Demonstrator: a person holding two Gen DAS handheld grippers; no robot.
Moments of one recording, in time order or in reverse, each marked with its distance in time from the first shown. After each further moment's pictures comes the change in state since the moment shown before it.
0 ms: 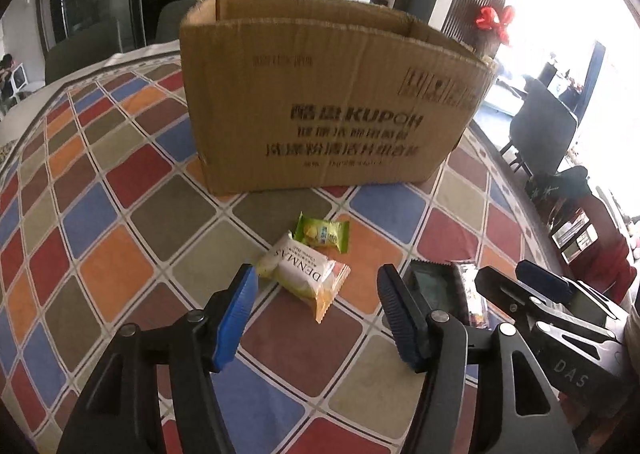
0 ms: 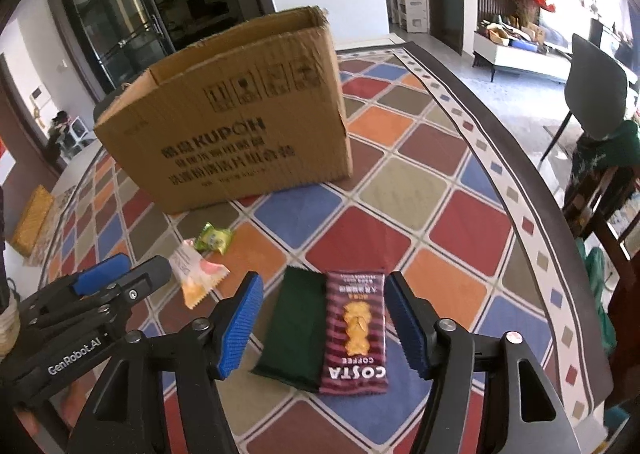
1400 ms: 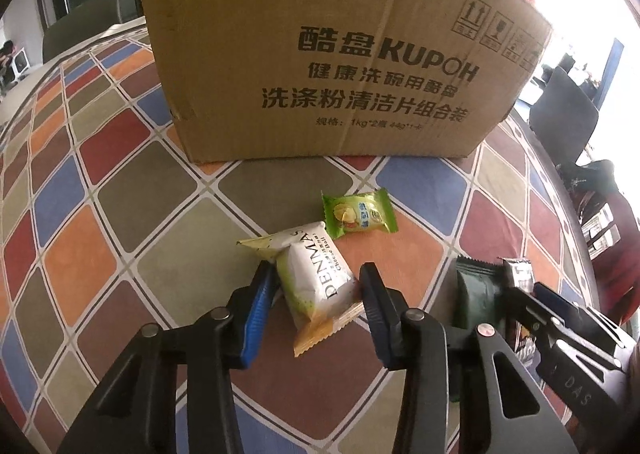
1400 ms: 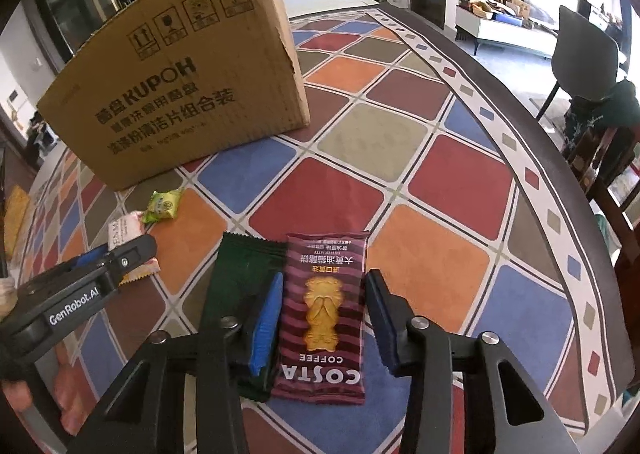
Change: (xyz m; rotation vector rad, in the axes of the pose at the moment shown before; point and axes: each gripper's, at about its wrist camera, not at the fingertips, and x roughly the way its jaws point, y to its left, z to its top) left arm 0.061 0.002 -0.002 -0.024 0.080 0.038; right arm 0.040 -0.024 -0.020 0.052 0.077 -0.049
